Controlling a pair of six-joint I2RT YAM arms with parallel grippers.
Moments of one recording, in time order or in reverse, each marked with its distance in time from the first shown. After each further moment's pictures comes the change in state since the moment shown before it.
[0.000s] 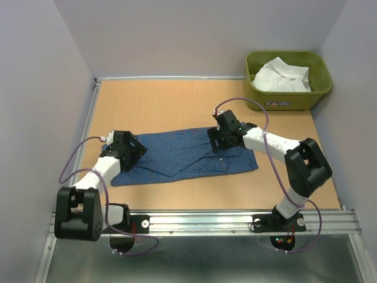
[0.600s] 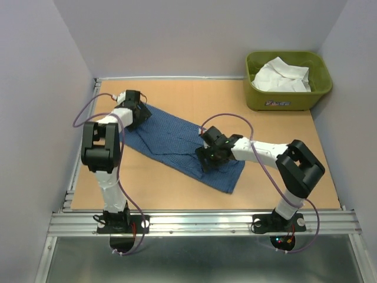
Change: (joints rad) left arm -0.007 0.713 0.644 0.021 -0.113 0.136; right arm 0.135 0.034 -0.069 -0.057 -0.144 0.097
